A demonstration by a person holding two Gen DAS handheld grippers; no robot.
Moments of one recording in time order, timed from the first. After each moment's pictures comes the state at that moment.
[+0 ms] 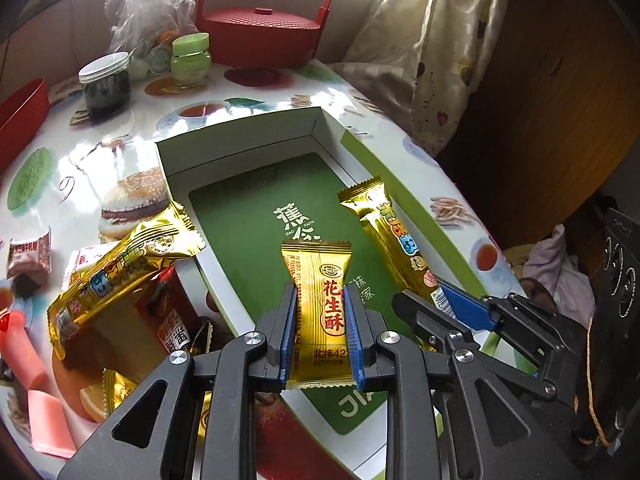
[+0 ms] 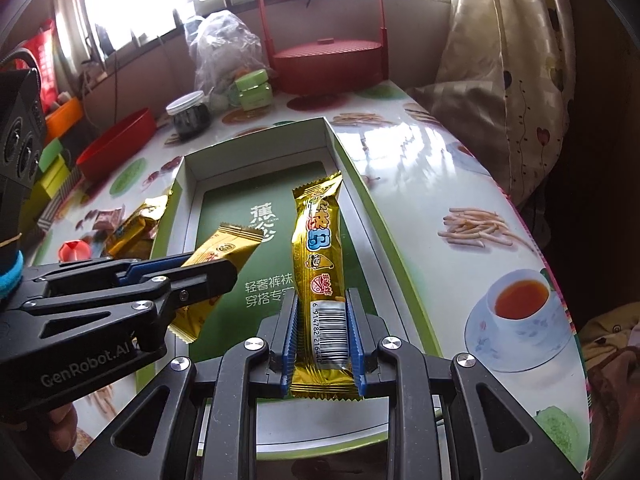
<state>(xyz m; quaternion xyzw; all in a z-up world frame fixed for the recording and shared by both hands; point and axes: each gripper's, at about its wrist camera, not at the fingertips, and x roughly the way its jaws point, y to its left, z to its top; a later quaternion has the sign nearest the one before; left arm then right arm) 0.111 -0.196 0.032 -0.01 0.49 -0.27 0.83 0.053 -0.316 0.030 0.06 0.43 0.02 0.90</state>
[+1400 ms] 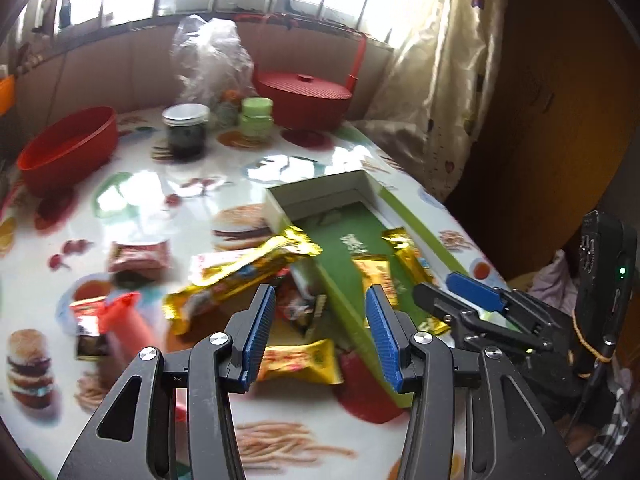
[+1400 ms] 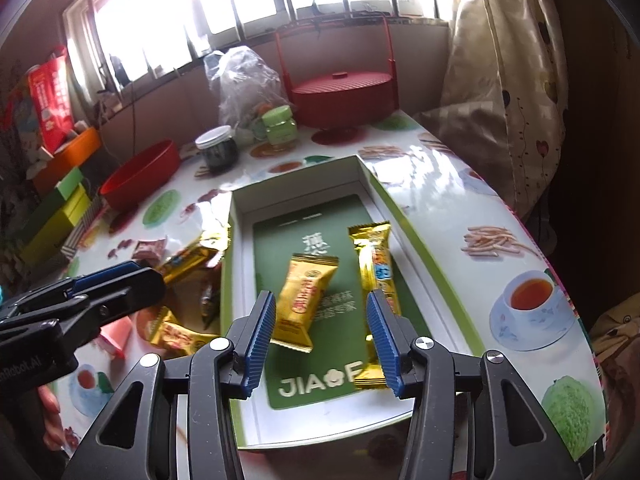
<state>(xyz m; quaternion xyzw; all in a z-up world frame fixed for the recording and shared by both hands) 0.071 -0.106 0.084 -0.03 0.40 -0.23 0.88 0.033 -0.284 0.064 0.09 0.39 0.02 0.92</state>
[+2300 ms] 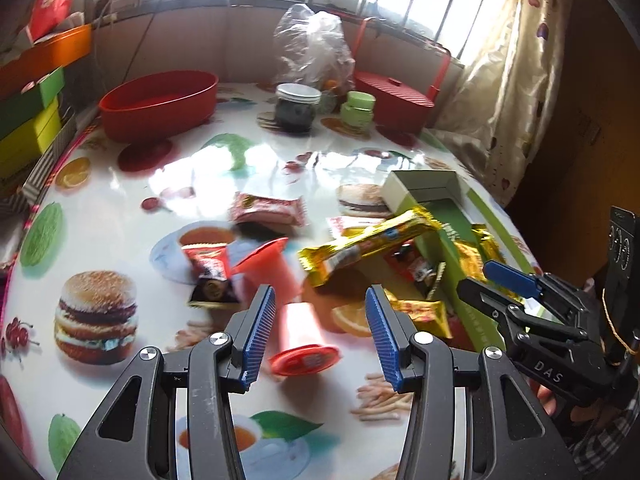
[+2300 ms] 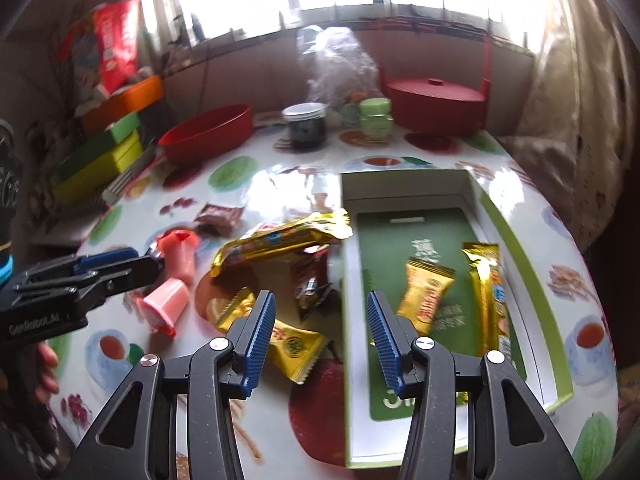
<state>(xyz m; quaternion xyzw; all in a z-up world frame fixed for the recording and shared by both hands) 0.060 -0.008 0.062 -0.06 0.42 -0.14 0.89 0.045 -0.207 0.062 0.00 0.39 0.13 0.91</state>
